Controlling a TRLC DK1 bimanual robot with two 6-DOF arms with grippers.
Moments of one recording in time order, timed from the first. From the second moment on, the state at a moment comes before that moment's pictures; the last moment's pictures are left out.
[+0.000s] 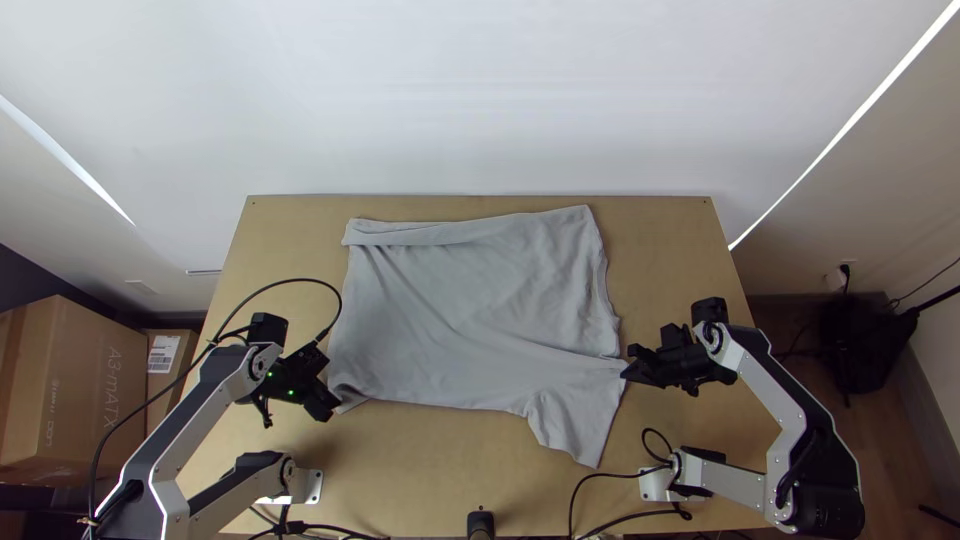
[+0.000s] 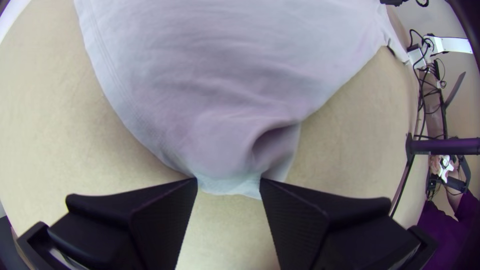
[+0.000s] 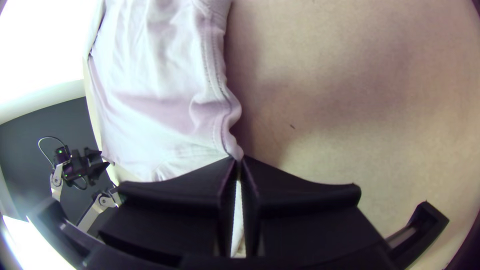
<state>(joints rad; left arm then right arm) 0.07 1.14 0.59 -0.89 0.28 0.71 -0.15 1.32 0.66 -0.87 -0.56 0.10</state>
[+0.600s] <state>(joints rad) 0.14 1.08 0.62 -0.76 0.28 0.58 -0.21 1.24 0.67 -0.90 -0.56 0.13</state>
